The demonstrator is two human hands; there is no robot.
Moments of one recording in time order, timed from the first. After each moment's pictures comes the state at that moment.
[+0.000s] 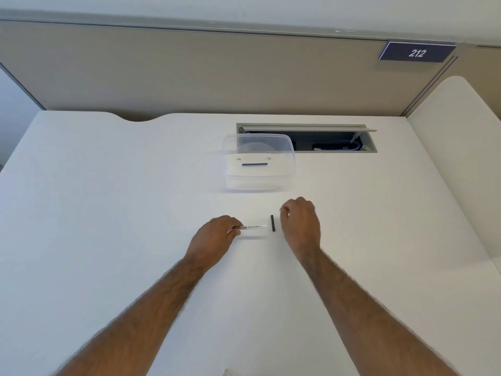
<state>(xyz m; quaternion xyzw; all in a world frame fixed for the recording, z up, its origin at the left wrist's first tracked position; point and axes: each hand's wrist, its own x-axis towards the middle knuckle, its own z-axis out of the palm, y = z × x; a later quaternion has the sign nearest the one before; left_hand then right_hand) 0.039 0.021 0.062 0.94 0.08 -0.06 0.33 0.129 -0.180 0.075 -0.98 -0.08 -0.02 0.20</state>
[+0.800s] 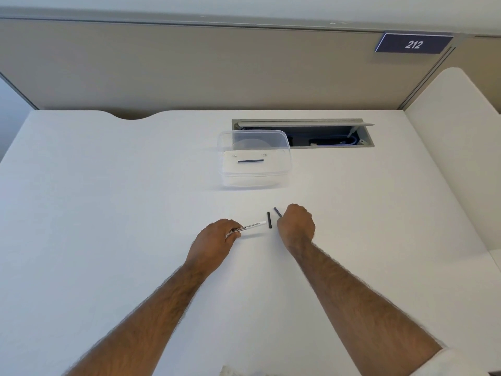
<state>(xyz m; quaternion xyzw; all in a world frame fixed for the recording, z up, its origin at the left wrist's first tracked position) 0.031 0.007 0.057 0.93 0.12 -0.07 0.35 0.139 -0.175 0.060 -0.98 0.07 0.16 0.13</state>
